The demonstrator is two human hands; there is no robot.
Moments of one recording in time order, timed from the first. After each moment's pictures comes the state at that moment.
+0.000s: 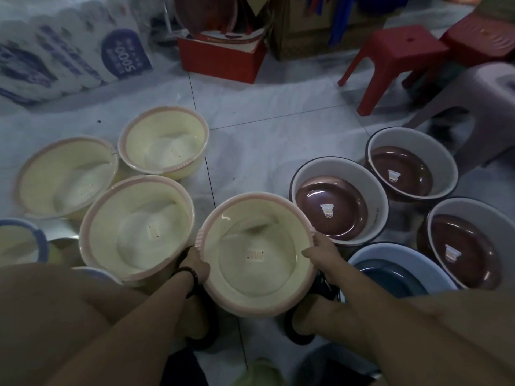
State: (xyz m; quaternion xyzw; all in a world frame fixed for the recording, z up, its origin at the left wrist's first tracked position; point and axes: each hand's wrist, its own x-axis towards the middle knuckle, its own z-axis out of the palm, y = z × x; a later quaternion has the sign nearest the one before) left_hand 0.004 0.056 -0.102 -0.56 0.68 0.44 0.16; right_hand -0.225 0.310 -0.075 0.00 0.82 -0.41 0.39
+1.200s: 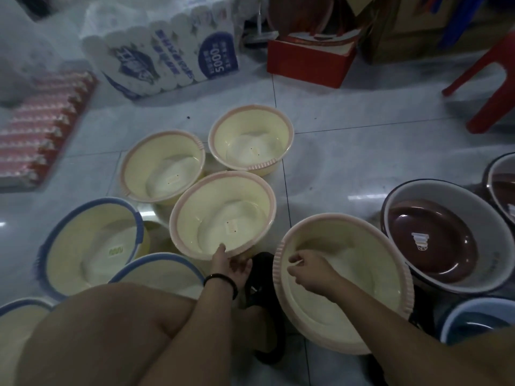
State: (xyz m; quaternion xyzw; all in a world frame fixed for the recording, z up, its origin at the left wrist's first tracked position) left_hand 0.061 -0.025 -0.069 -0.63 0.01 0.74 -0.23; right_hand -0.100 0.121 -0.056 -0.25 0.79 -0.23 0.51
